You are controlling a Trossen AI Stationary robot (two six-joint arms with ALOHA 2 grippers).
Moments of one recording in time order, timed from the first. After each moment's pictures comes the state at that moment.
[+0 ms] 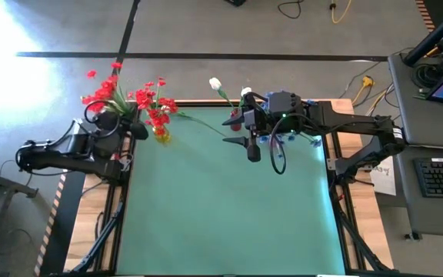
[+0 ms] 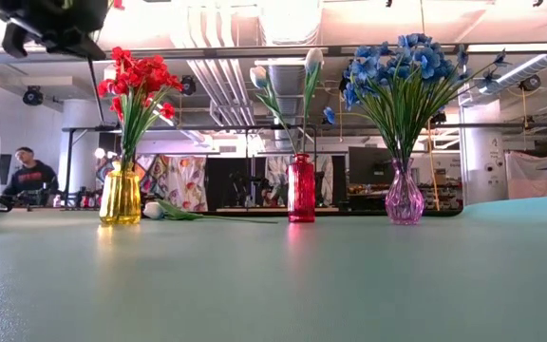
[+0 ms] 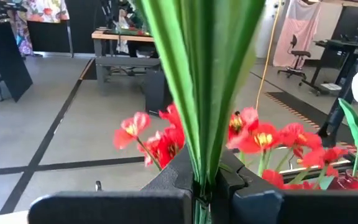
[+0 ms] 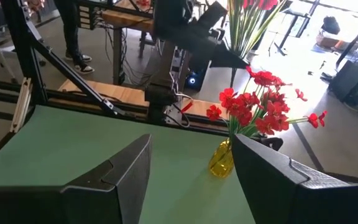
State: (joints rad) left arm -0.04 0.49 0.69 -0.64 -1.28 -0.55; right arm -0.09 1.48 1.56 -0.35 -0.10 -0.23
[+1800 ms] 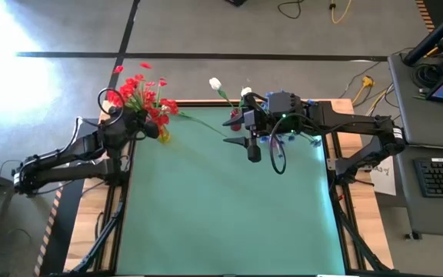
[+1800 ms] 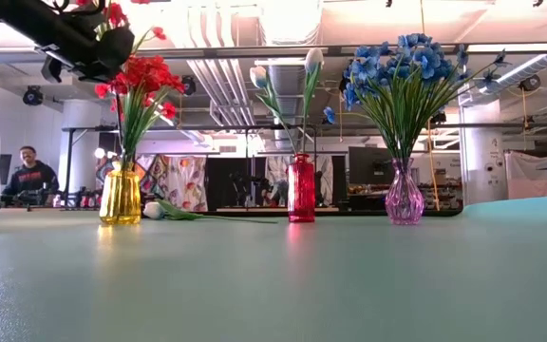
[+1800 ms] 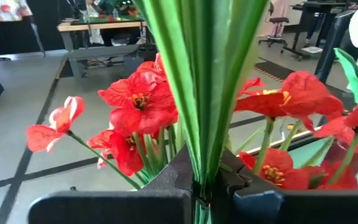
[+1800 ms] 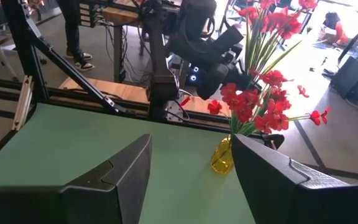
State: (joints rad) left arm 0.34 0.53 0.54 -0.27 -0.81 -0.20; right arm -0.09 1.48 1.56 -0.37 -0.10 -0.22
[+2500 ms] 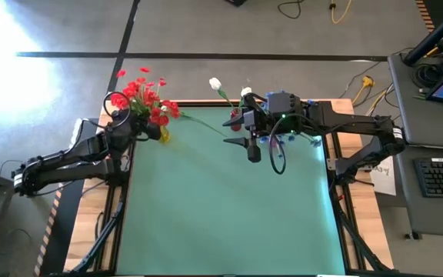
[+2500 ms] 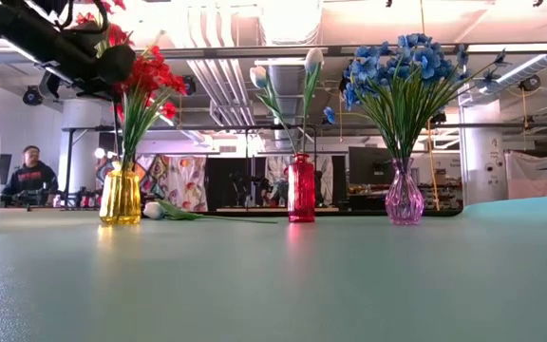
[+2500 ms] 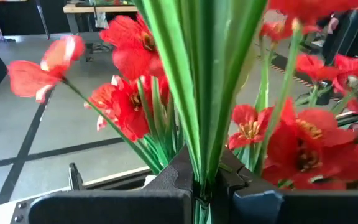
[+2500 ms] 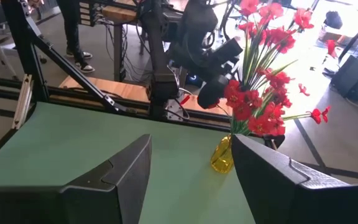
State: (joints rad) left arm 0.37 0.53 0.47 -0.26 -0.79 -0.28; right arm -0.09 1.48 1.56 -0.37 -0.10 -0.22
